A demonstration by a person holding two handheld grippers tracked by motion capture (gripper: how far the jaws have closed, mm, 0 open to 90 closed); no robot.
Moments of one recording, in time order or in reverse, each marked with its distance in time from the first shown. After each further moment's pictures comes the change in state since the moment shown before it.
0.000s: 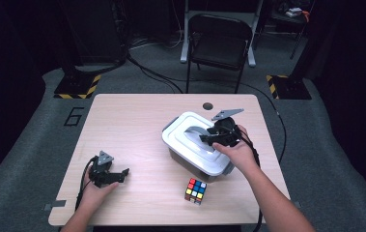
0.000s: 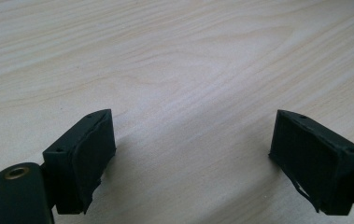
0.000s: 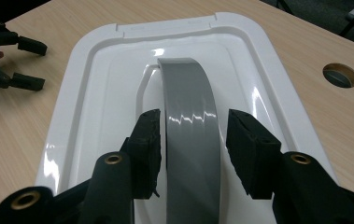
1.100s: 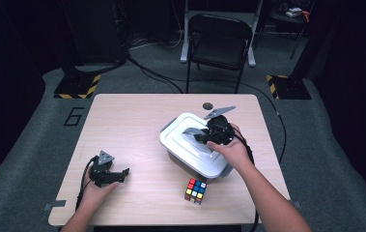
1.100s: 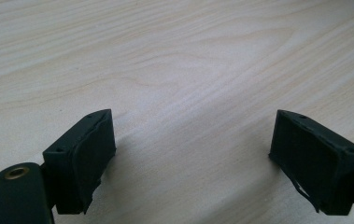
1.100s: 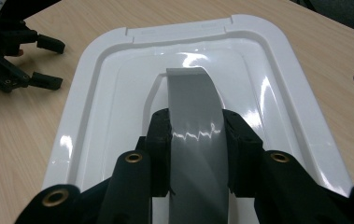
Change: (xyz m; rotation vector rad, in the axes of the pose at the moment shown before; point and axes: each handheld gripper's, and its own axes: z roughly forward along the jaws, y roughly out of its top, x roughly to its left) left arm -0.001 0.001 0.001 0.001 0.004 -0.005; right arm 0.008 0.012 0.012 0.031 0.060 -0.018
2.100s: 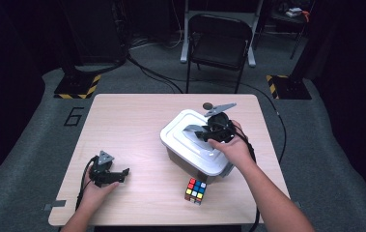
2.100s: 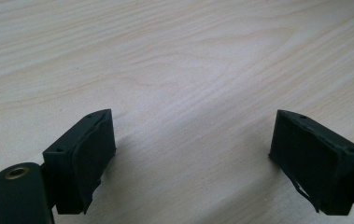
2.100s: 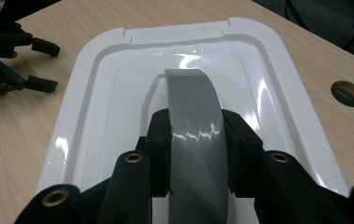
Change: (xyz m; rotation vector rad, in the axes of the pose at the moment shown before) left arm 0.000 0.000 0.000 0.002 0.000 -0.001; right arm 0.004 0.010 -0.013 -0.009 -0.045 -0.030
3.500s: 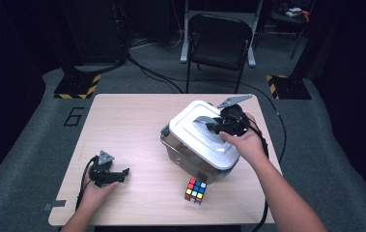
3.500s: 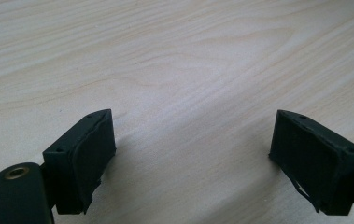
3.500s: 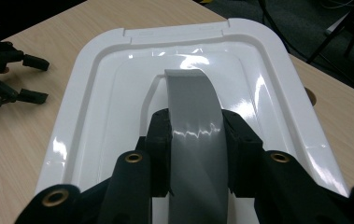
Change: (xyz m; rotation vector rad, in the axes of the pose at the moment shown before) left arm 0.000 0.000 0.000 0.001 0.000 0.003; right arm -0.016 0.008 -0.041 -0.034 -0.055 0.019
